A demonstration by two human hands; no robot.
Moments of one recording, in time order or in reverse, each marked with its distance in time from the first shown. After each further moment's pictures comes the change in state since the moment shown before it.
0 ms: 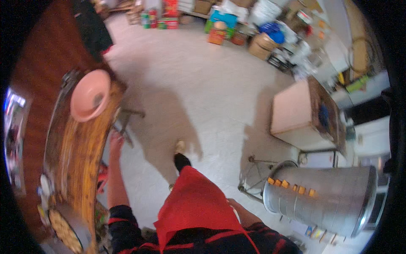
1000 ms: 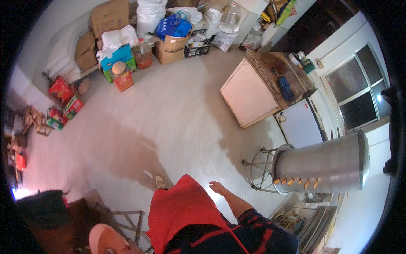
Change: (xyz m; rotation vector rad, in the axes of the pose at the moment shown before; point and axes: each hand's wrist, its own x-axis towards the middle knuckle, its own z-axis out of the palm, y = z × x) left_hand 0.340 0.123 0.235 0.048 0.502 -0.041; right_hand 0.267 -0.516 -0.265 0.116 0.620 0.182
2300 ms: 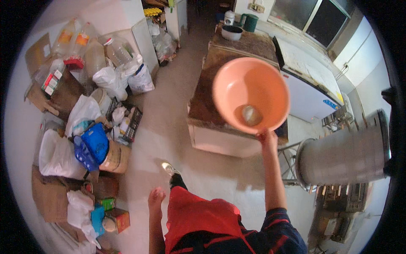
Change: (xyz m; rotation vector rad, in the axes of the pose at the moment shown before) left_hand -0.405 -0.230 1.201 0.806 -1.805 -0.223; right_hand 0.320 -0.024 -0.796 1.653 1.489 -0.022
